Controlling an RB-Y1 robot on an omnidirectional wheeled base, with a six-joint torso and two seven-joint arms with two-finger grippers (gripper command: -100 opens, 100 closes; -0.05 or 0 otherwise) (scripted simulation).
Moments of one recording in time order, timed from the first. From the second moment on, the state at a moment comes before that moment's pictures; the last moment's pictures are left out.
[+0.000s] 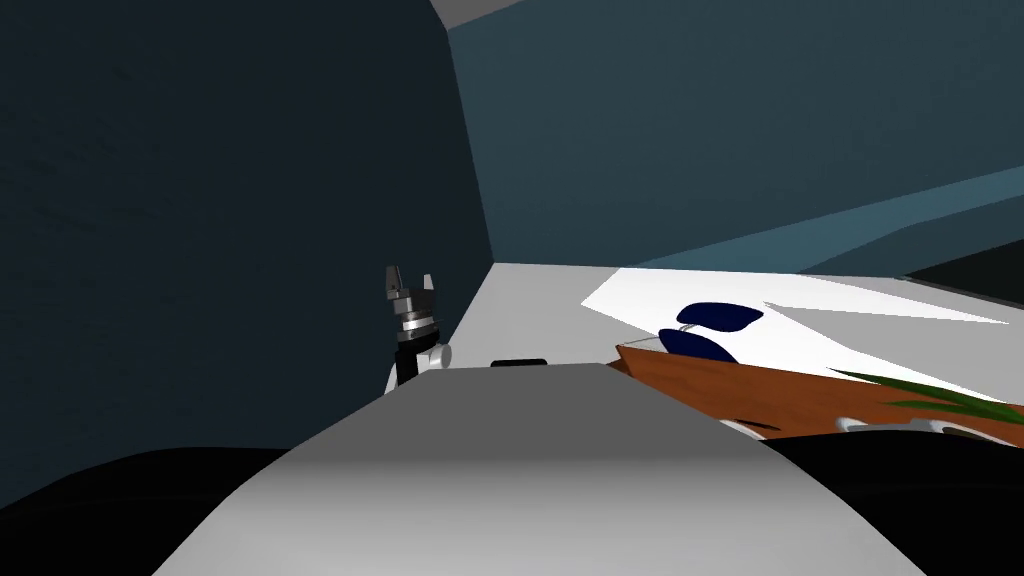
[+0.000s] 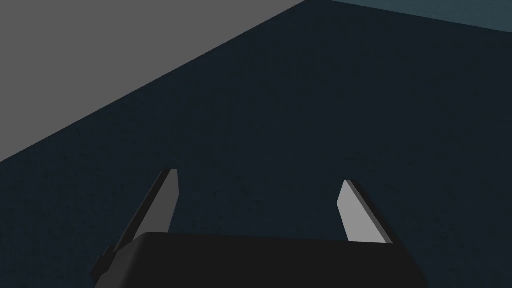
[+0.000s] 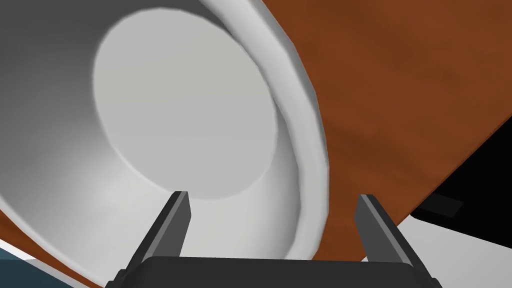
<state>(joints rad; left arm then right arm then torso) 0.46 -0.01 0.07 -2.29 -0.01 -0.46 0.16 0.52 -0.99 0.40 -0.57 0.79 -0.46 0.26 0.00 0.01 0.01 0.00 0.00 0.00</state>
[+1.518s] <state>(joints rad) 0.46 -0.01 0.07 -2.29 -0.01 -0.47 0.16 0.36 -1.06 0.48 -0.58 0.82 -0.54 0.53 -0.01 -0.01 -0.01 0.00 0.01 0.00</state>
